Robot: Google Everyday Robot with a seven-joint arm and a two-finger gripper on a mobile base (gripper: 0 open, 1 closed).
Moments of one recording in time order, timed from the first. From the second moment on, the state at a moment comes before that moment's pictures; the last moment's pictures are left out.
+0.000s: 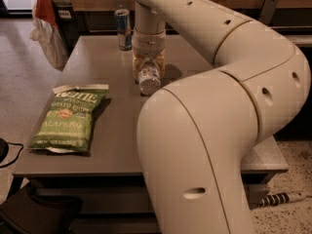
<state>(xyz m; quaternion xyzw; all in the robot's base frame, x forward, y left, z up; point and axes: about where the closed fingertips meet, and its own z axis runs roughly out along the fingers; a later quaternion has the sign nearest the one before) 0.682 0.015 0.819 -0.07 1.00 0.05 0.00</state>
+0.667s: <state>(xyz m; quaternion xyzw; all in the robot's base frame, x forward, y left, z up) 0.692 -0.015 0.874 -0.10 0.99 0.05 0.09</state>
